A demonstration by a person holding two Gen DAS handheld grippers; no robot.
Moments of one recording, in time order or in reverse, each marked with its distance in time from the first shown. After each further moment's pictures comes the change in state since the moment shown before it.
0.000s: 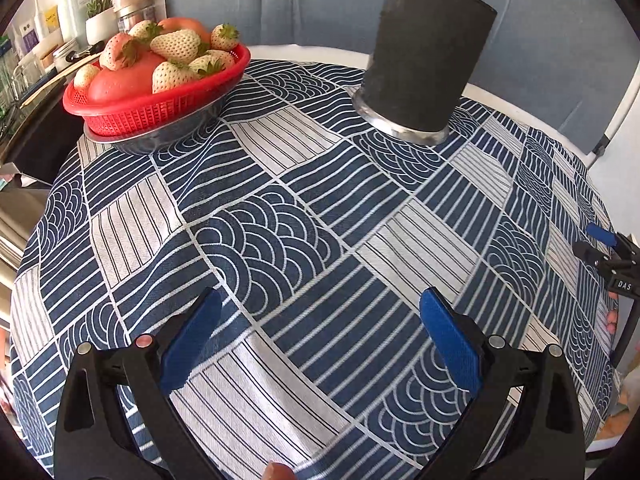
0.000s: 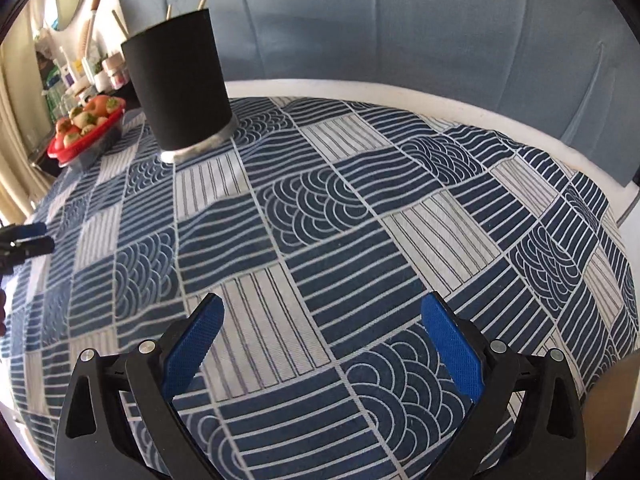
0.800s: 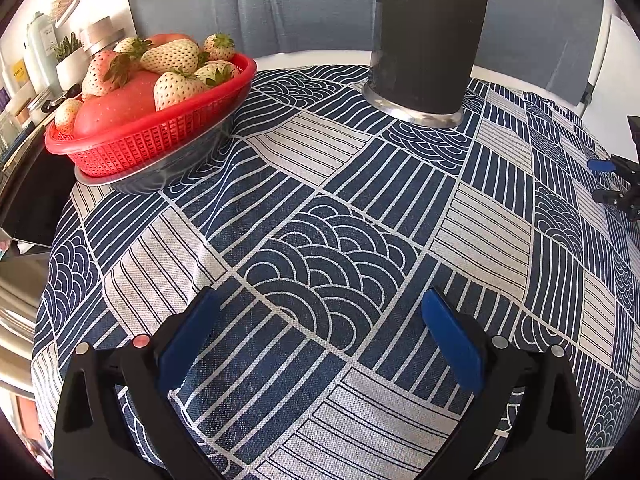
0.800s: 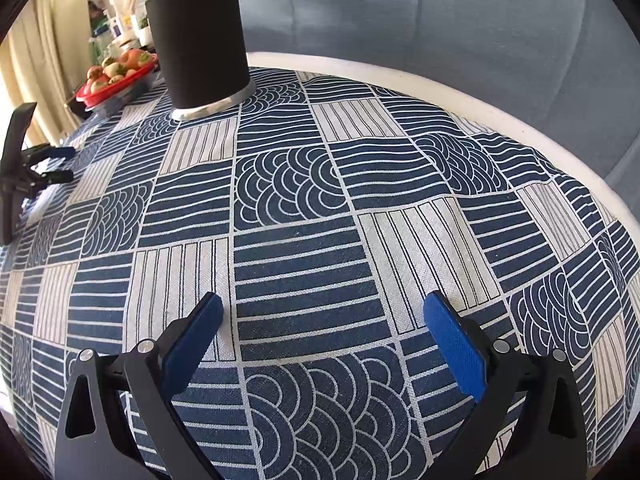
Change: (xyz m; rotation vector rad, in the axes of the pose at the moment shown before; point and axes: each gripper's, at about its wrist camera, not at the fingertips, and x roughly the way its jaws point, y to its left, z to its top) left arm 0.016 0.034 0.004 0.203 -0.036 -0.001; right arm 0.016 -0.038 0.013 -0.214 0.052 0.157
